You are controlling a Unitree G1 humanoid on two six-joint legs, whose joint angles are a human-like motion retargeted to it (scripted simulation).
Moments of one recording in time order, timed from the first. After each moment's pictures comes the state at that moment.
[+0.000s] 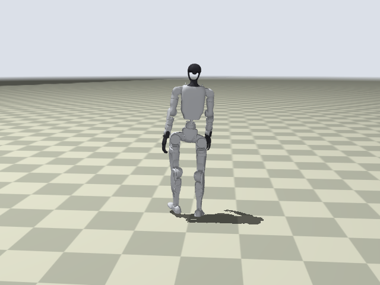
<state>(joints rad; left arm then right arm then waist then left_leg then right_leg) 0.13 0.15 0.27 1.52 0.16 0.02 0.05 -0.14 -0.11 0.19 1.37 -0.58 -0.06 0.03 0.02 -0.09 -0.05 -0.04 -0.08 0.41 0.00 -0.15 -0.03 0.02 -0.18 -0.34 0.03 0.10 0.05</state>
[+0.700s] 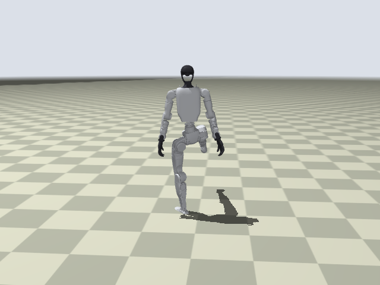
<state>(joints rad) -0.06 0.24 0.10 1.47 0.21 0.03 -0.01 0.09 -0.20 -0.08 1.70 -0.41 0.01 -0.17 -0.40 0.11 0.37 -0.01 0.18 0.09 0.25 -0.23 0.05 -1.07 -0.35 -0.10 0.26 0.00 -0.26</state>
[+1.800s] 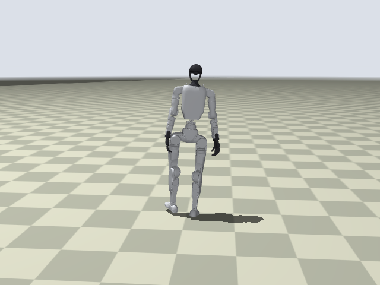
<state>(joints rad) 0.03 0.09 0.17 1.42 0.19 0.05 -0.11 0.03 -0.19 -0.06 1.68 -0.43 0.04 0.00 -0.01 -0.05 0.04 -0.12 -0.01 0.40 0.07 -0.09 -0.05 0.01 -0.10 -0.33 0.01 0.08 -0.01</state>
